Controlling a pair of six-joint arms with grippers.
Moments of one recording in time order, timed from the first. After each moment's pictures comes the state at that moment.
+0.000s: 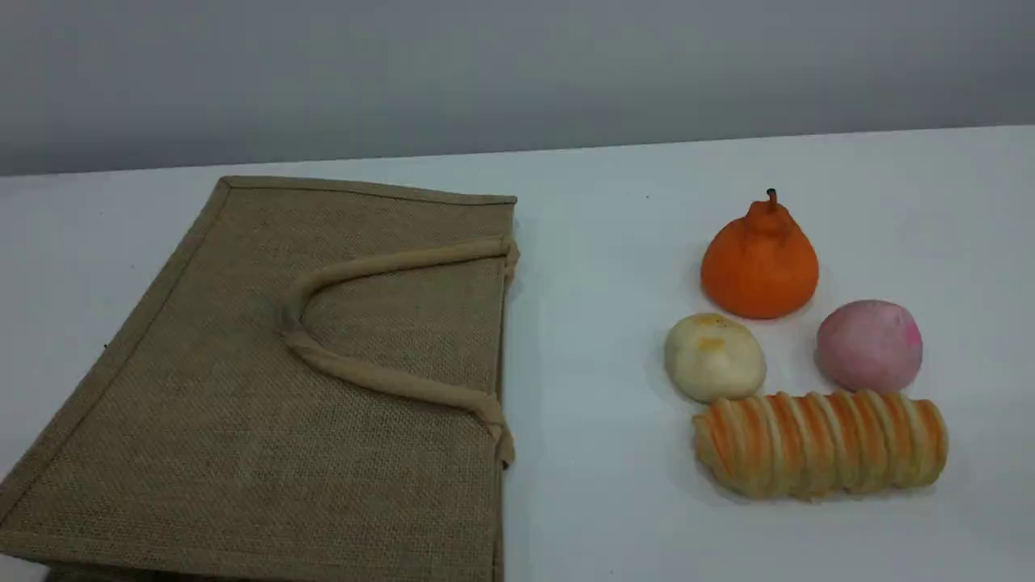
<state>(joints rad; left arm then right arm) -0.08 0.00 -0.51 -0.08 1.08 0.04 0.05 0.00 -0.51 0.11 1.07 -0.11</state>
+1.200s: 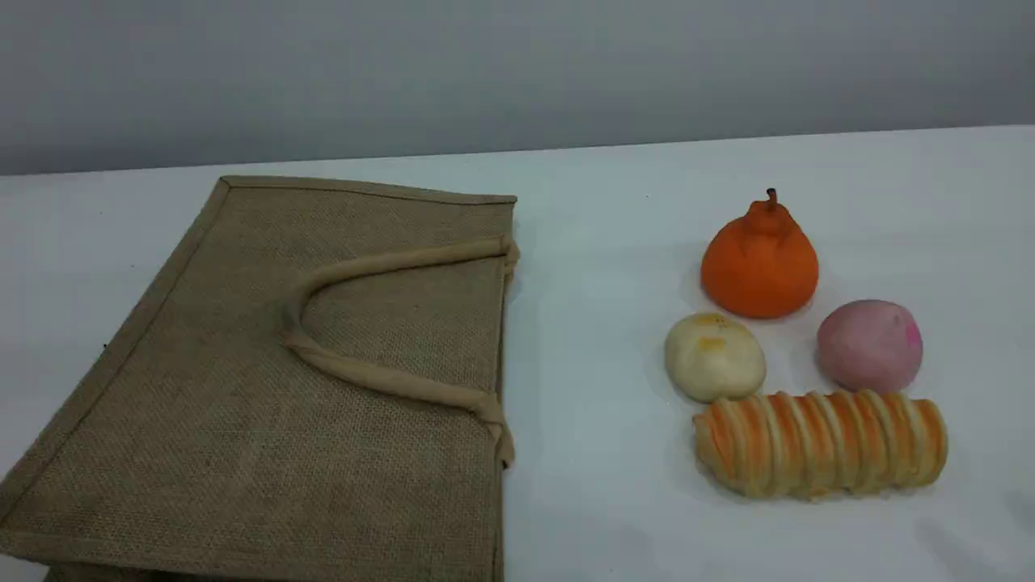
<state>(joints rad) -0.08 0.88 -0.63 -0.23 0.66 0.12 0.05 0.83 -0.56 0.70 0.53 -0.48</state>
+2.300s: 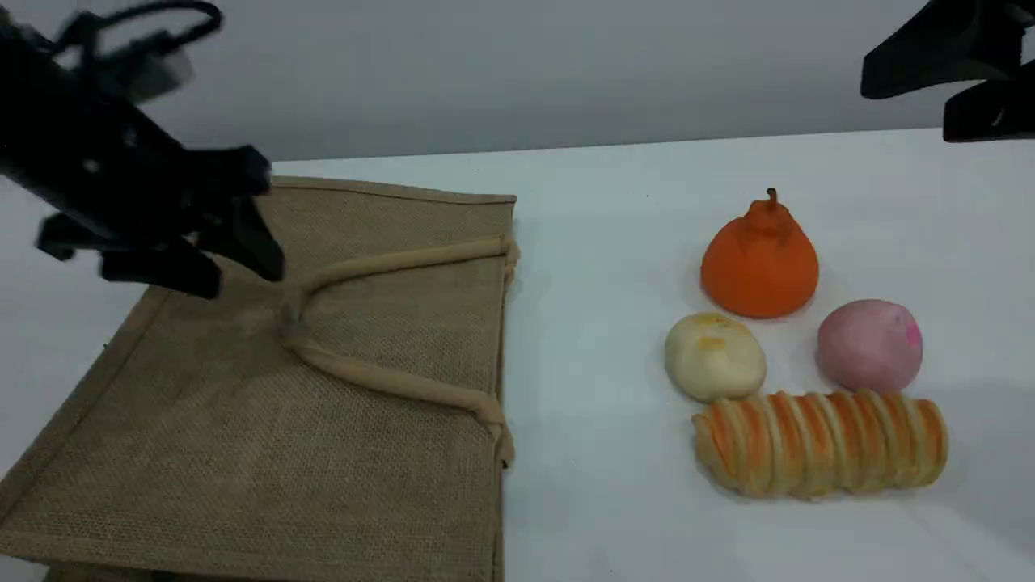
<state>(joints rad) -0.14 1.89 -0.98 -0.68 0.36 0.45 0.05 1.39 -0.60 1.55 0.42 -1.21</state>
